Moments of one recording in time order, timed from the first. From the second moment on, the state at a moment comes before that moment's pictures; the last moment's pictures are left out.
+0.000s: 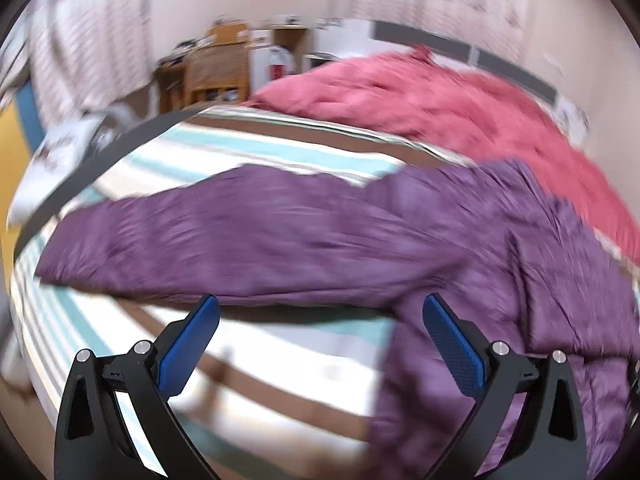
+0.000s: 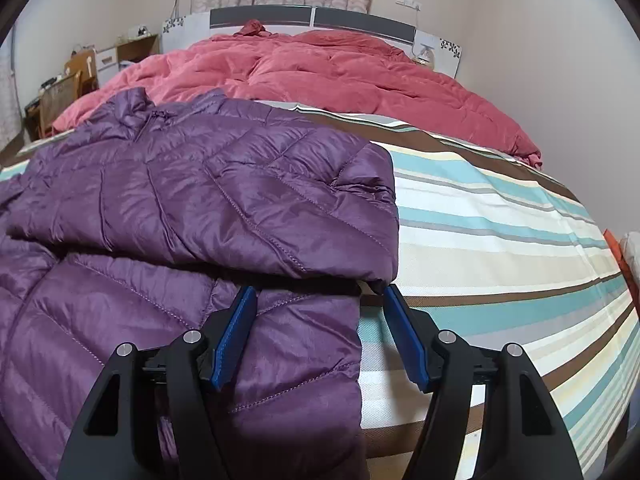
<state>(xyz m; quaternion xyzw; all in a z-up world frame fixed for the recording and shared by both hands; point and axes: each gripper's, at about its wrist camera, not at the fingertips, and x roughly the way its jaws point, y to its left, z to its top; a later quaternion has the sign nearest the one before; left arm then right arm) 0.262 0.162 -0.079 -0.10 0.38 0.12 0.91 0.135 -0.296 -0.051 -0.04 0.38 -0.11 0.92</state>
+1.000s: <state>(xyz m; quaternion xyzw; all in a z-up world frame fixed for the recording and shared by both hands) 0.251 0.406 -0.156 -0.42 0.29 0.35 0.79 0.135 -0.283 -0.055 -0.07 0.37 -0.14 0.92</state>
